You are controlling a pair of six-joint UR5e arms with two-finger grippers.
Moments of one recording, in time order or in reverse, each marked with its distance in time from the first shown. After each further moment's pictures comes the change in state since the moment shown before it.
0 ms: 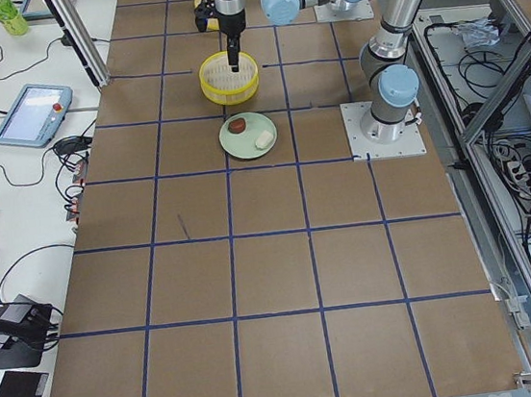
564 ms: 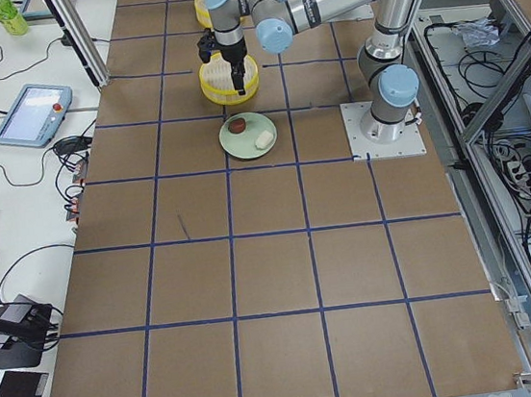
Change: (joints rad) left arm 0.069 -0.088 -0.074 0.039 0.038 0.023; right arm -0.053 0.001 0.015 0.043 0.000 -0.069
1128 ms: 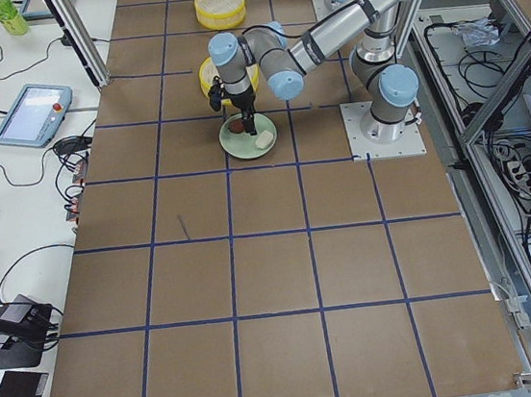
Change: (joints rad) left arm 0.159 -0.088 -0.157 0.190 0.030 0.137; right arm -0.229 -0.003 0.011 0.014 -0.022 -0.380
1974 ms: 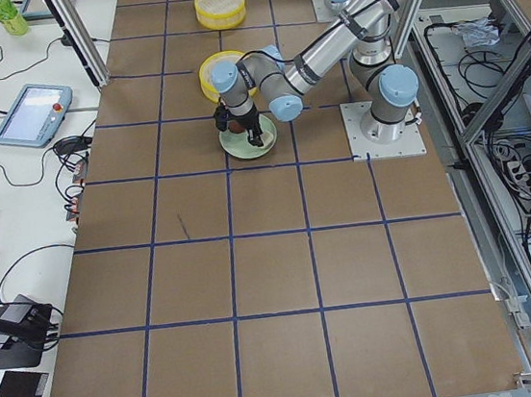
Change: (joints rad) left arm 0.019 -0.087 -0.046 0.050 -0.006 0.015; right arm -0.062 0.156 0.128 -0.266 0.004 -0.085
